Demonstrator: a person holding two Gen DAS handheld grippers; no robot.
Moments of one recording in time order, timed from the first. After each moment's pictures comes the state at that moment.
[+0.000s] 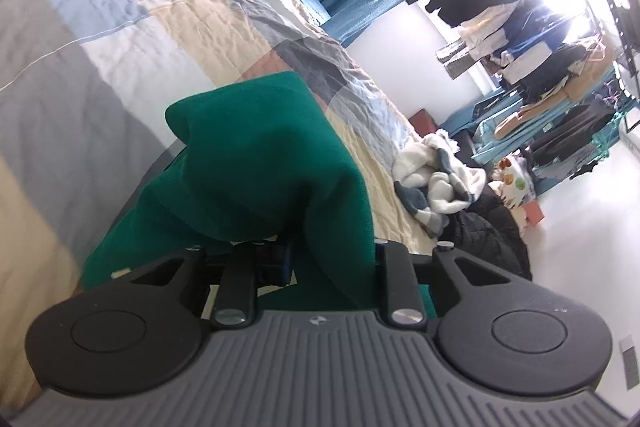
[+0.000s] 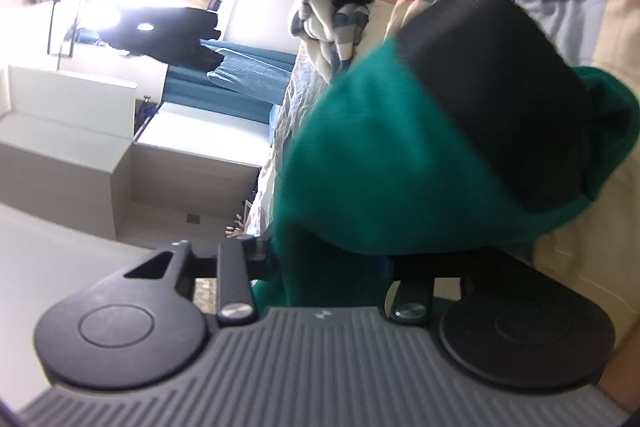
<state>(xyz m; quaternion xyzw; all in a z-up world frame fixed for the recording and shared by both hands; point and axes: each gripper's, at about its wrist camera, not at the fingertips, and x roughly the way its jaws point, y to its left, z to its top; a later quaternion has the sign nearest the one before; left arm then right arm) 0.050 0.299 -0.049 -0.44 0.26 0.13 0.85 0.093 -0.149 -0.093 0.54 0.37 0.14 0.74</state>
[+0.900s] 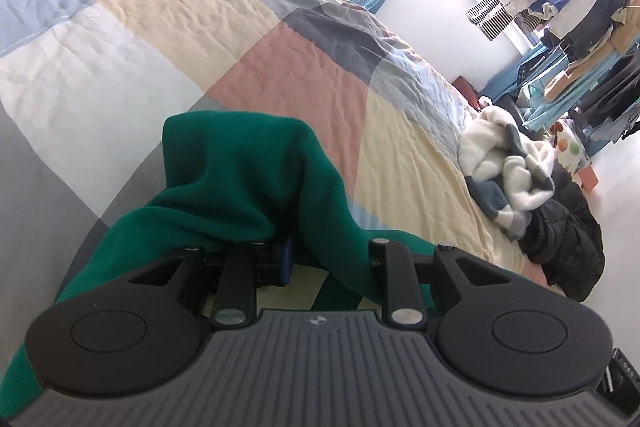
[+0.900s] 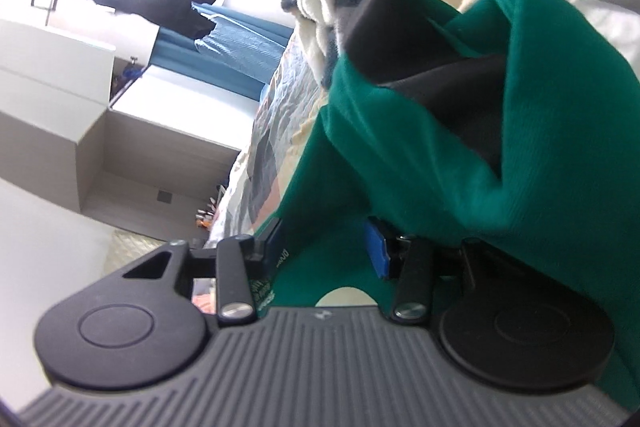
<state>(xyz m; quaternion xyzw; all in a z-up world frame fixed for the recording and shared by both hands) 0.209 0.340 -0.140 -0.37 0.31 0.15 0.86 0.256 -0.107 -0.157 0.46 0.39 0.18 0.78</state>
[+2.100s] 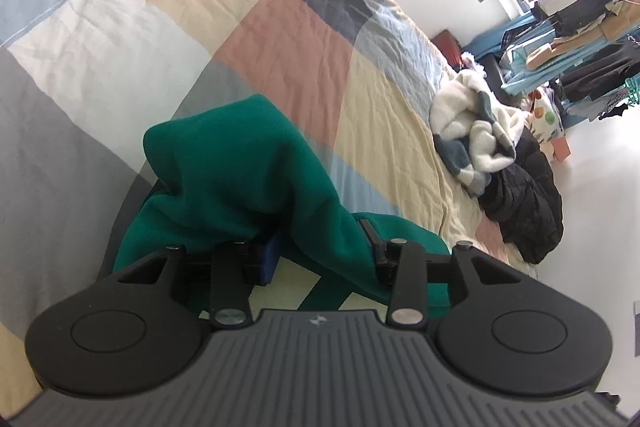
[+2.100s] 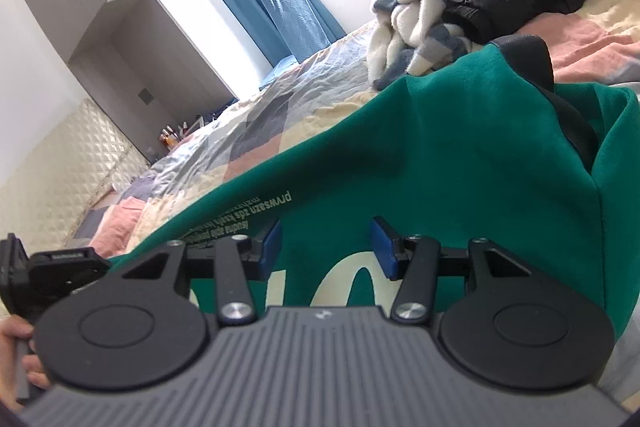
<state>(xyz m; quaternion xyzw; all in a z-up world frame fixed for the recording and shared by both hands) 0.169 0.369 -0.095 -0.43 0.39 0.08 0.81 0.204 -0.060 -0.095 0.21 0.35 0.23 0.88</state>
